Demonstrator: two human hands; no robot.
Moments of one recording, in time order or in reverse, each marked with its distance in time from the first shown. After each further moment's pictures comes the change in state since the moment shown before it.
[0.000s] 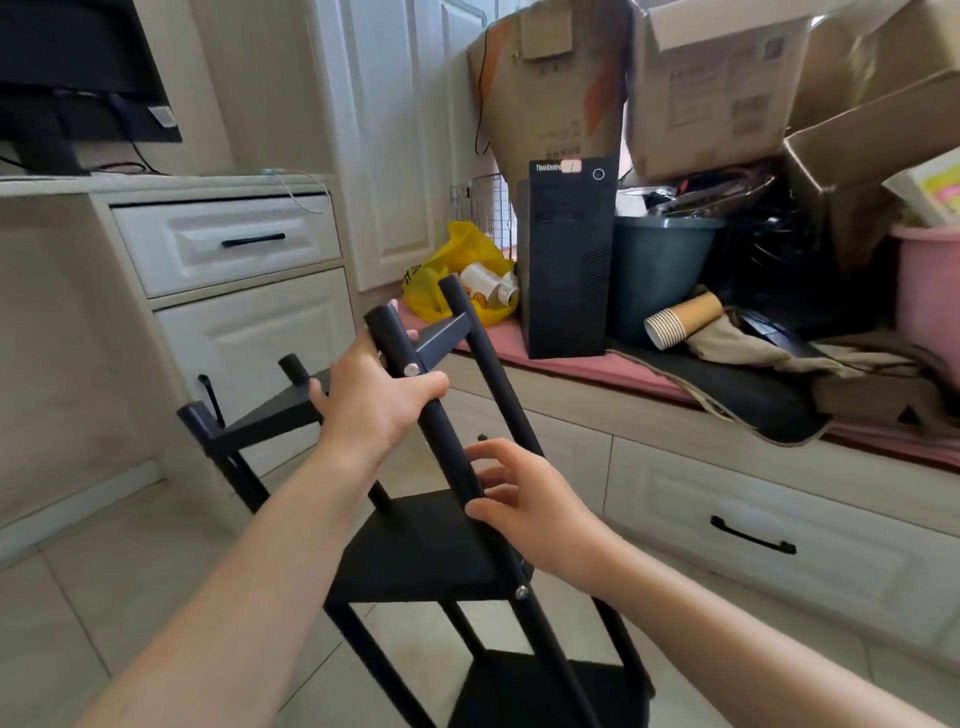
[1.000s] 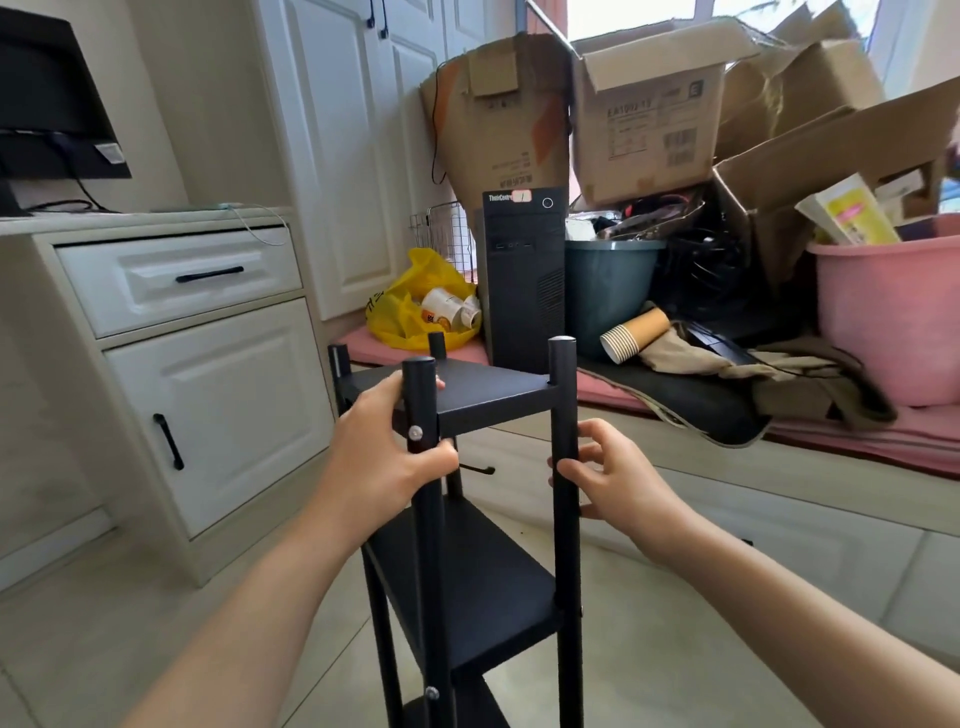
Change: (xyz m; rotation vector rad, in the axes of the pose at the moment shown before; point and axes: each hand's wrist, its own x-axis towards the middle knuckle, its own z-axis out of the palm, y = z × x) left_hand -0.031 0.000 0.003 0.087 -0.235 0.363; right_hand -0.016 0.024 -0.083 0.083 0.330 0.183
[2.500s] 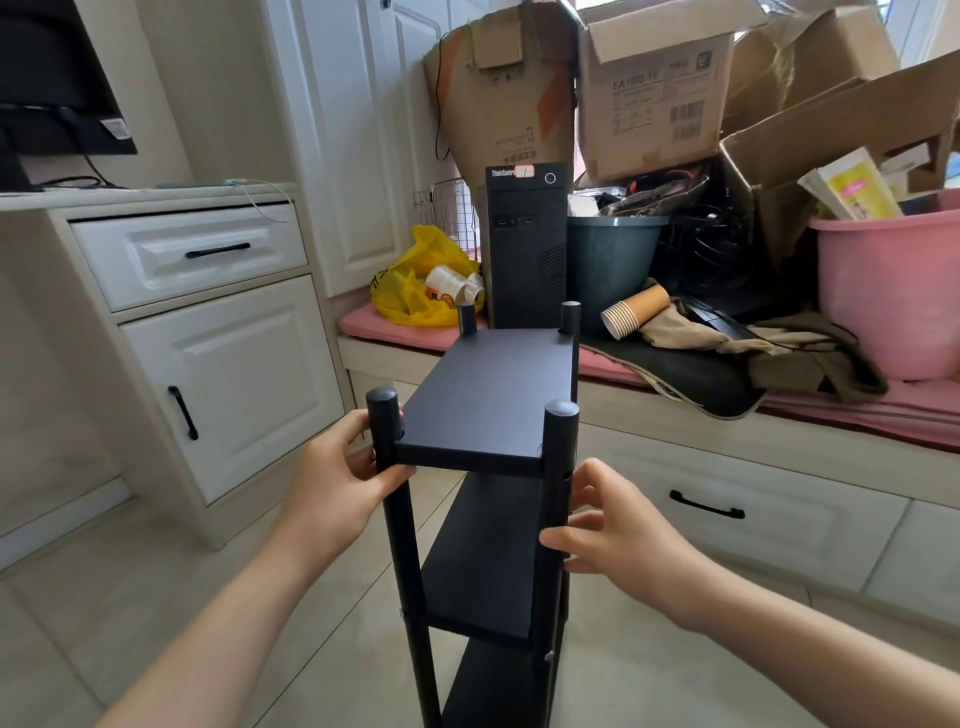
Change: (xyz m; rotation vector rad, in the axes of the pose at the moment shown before) left_hand -0.051 -0.040 -0.010 -0.266 -0.024 -0.145; right_hand -0.080 0.013 0.010 0.014 -0.153 0.031
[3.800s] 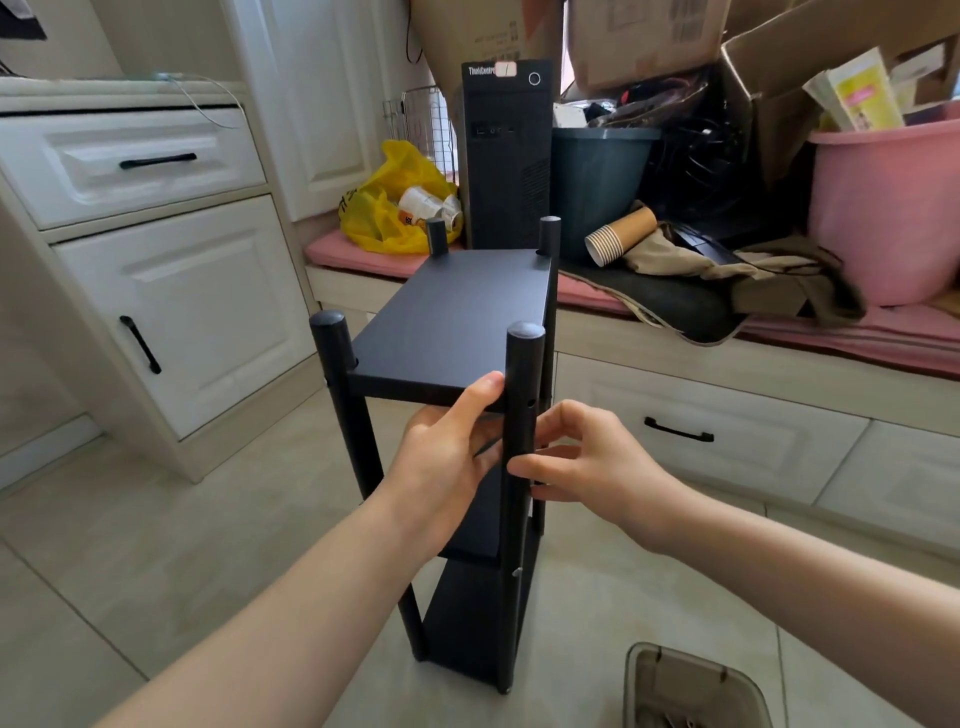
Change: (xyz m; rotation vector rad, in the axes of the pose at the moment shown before) left_hand -0.034 0.027 0.100 -0.739 -0.191 -0.415; right_hand -0.001 0.017 0.005 0.139 -0.027 -0.007
